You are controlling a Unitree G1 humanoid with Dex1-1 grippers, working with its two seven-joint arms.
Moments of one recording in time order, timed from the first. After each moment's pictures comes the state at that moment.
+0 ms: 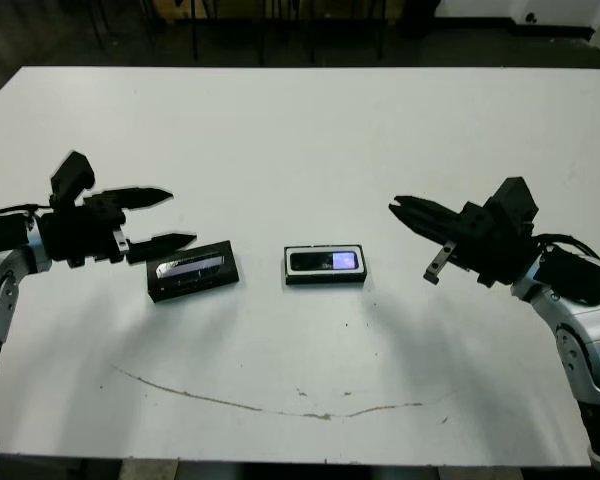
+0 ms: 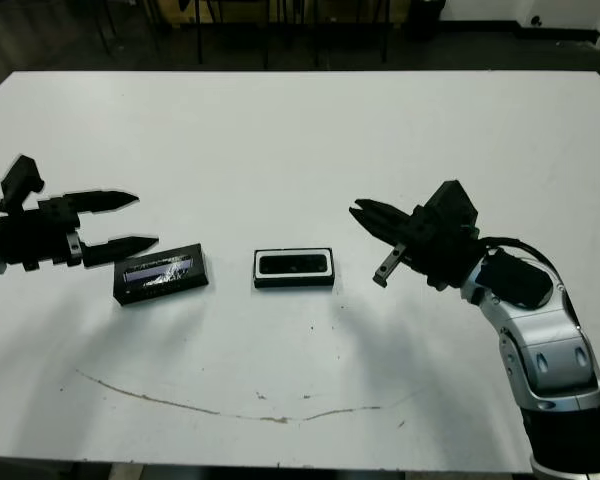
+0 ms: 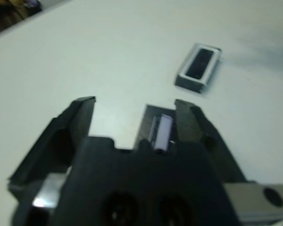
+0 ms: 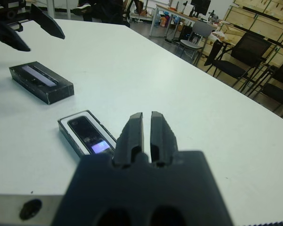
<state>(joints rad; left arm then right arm) -0.41 0.78 0.00 0.28 -0.35 0.25 -1.23 -0.22 -0.58 0.02 -0.25 0.26 0.32 0.71</state>
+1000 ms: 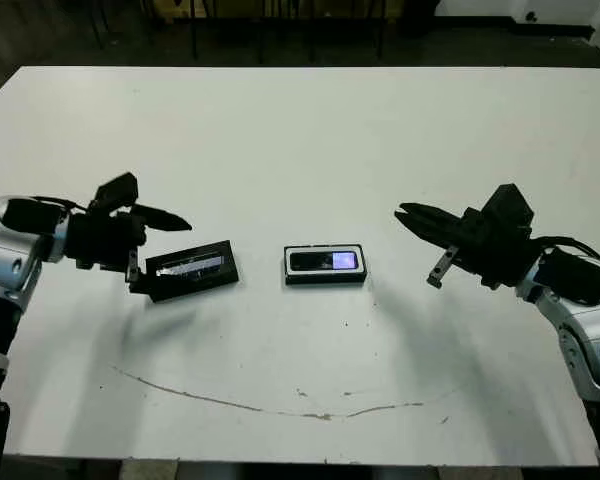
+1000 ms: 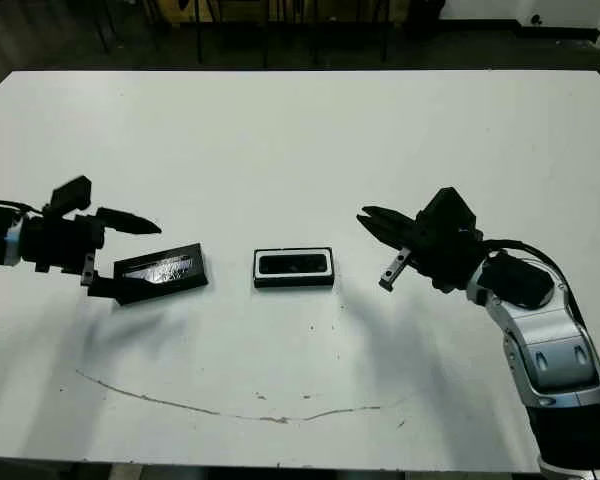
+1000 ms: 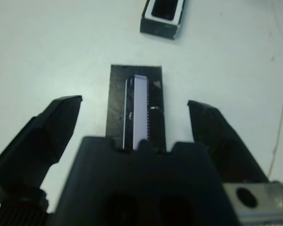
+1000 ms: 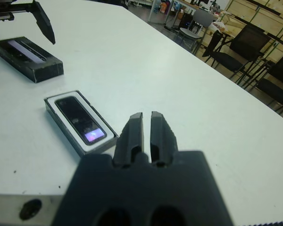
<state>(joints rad) -0.55 0.77 -0.20 0.51 -0.15 0.11 -1.41 -0.22 -0.63 0.04 -0.19 0.21 0.27 0.73</state>
